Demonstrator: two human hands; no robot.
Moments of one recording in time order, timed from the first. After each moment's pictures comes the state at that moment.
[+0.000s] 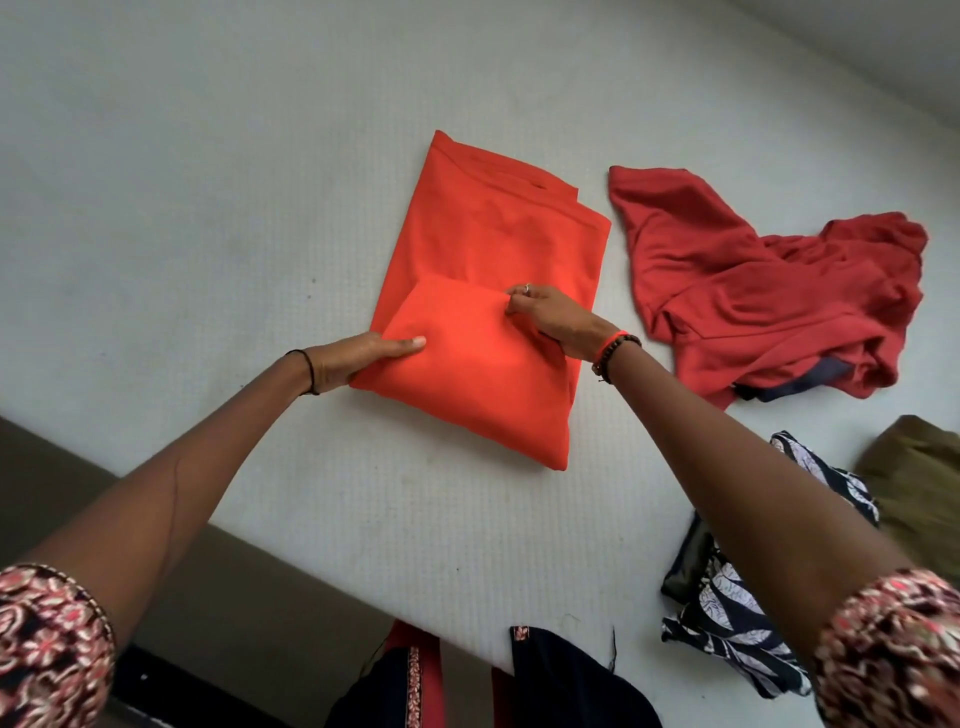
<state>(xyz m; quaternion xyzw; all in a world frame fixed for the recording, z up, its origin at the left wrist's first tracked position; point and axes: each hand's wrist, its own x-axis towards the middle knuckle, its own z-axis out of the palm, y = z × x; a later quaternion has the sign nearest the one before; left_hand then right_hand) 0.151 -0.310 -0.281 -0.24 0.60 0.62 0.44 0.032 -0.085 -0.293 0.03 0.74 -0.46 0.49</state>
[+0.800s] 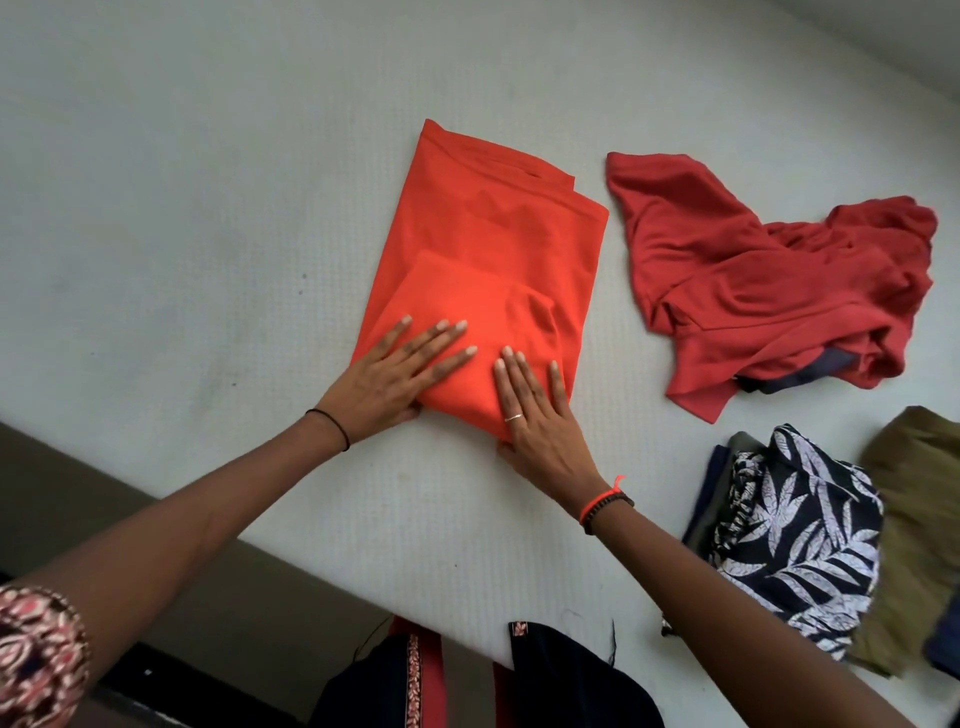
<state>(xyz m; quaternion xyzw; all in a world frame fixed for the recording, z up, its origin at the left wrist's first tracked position) 0.187 -0.276 -0.307 0.26 0.96 0.00 0.10 0.172 -0.030 -0.317 -0.39 0.91 -0.07 0.10</state>
